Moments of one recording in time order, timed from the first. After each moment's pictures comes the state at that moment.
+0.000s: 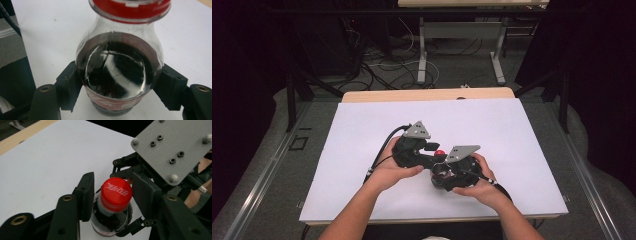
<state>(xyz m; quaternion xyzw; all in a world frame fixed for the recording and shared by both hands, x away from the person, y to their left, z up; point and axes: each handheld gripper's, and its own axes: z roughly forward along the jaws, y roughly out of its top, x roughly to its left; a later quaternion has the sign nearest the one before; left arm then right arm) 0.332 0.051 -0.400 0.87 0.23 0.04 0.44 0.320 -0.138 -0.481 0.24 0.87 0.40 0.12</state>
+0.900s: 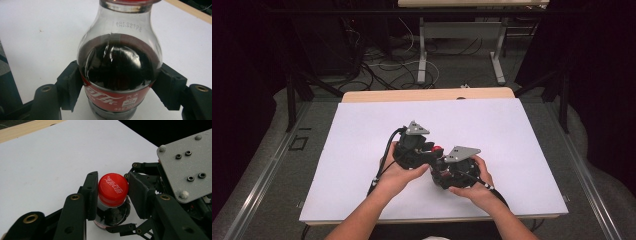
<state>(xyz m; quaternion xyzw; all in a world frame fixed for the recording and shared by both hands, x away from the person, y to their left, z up) 0.319 0.045 -0.395 0.82 0.37 0.08 0.43 0.316 -0.132 -0.484 0.28 0.85 0.42 0.16</state>
